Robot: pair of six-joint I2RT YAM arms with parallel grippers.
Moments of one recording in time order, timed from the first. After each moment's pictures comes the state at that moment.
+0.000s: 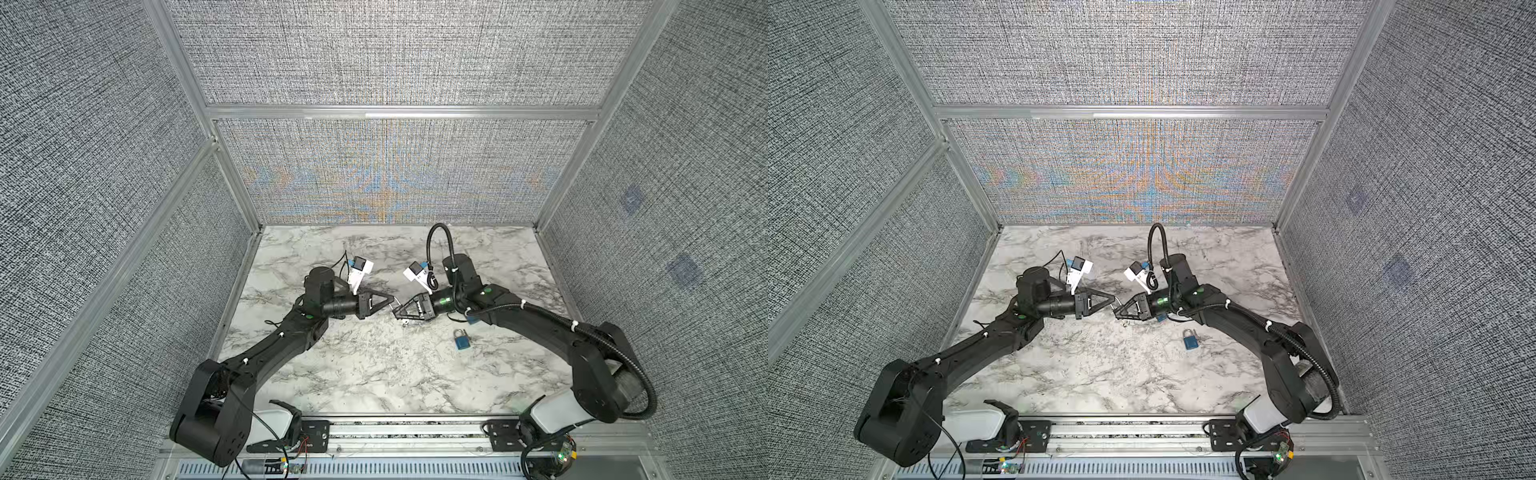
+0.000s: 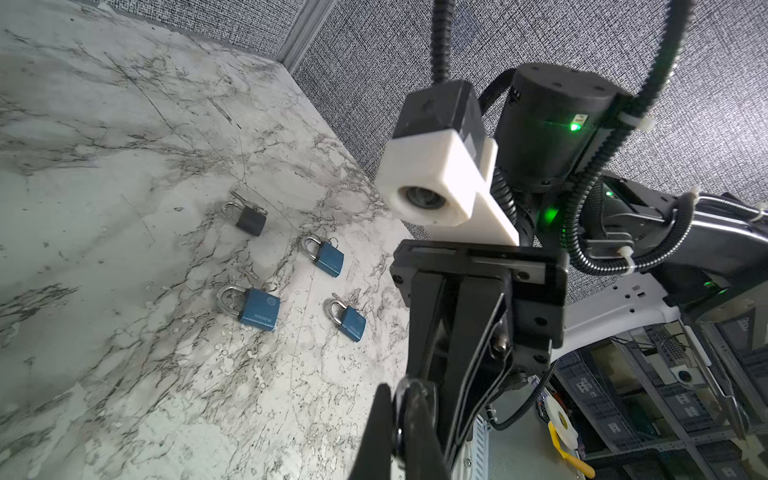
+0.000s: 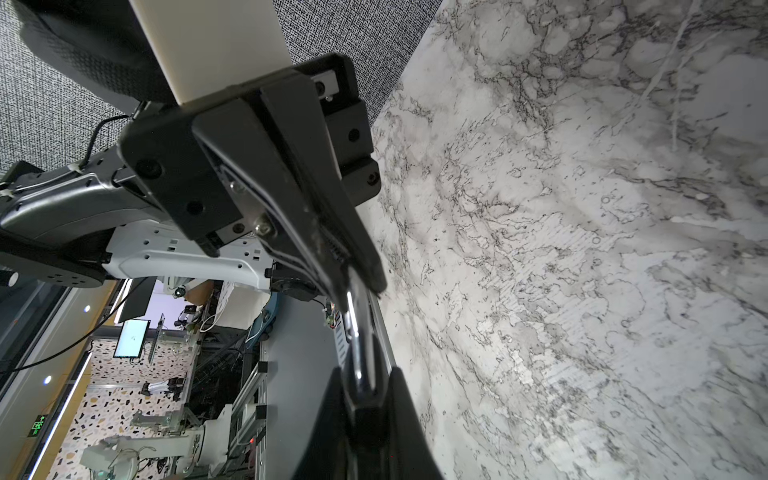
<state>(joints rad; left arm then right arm) -0.43 1.31 0.67 0.34 0.96 -0.56 0.59 1.53 1.02 -0.15 -0.98 0.44</state>
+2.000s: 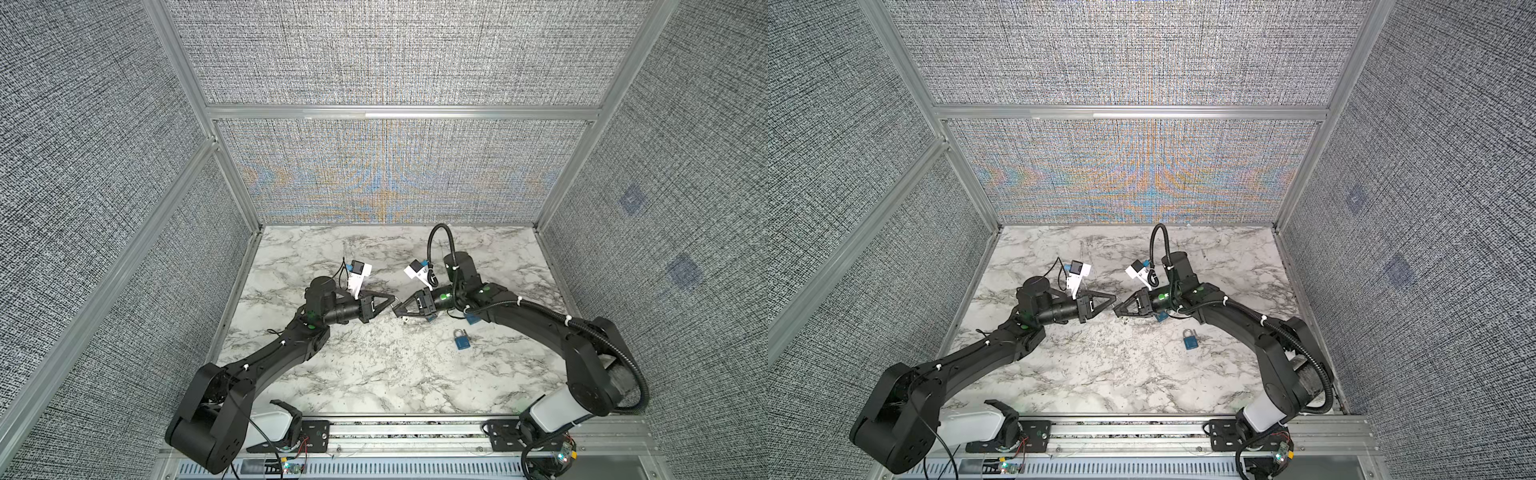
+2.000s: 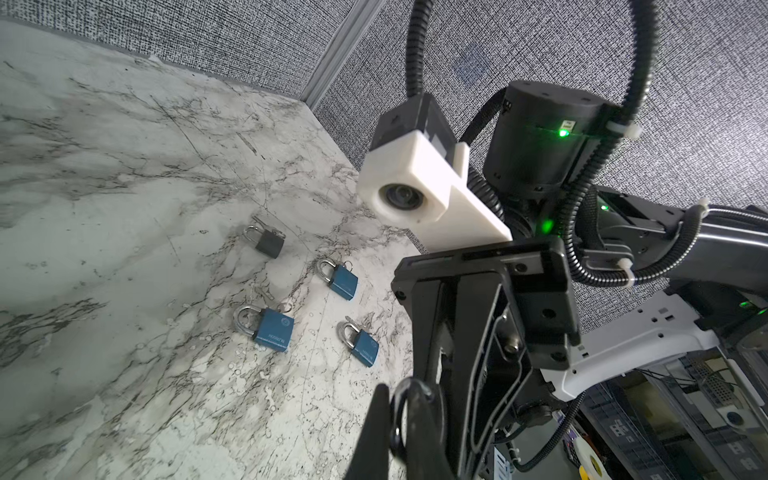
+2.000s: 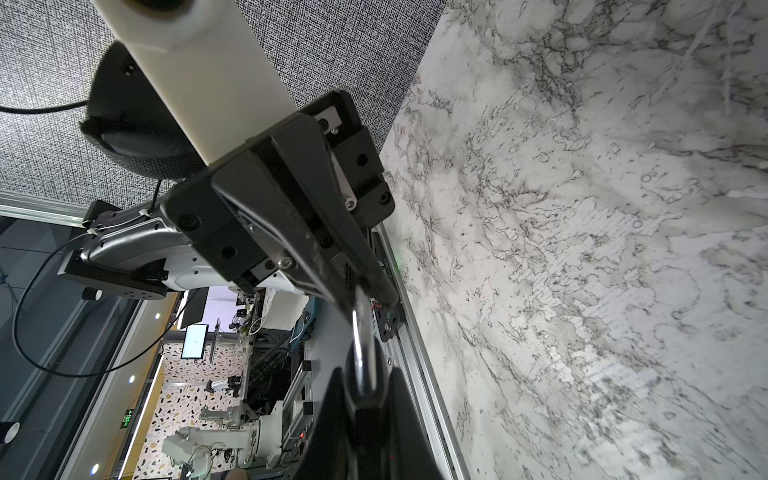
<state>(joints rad) -0.49 1.28 0.57 0.49 0.81 -0.61 0.56 1.57 1.02 -0.06 -1.08 0.60</state>
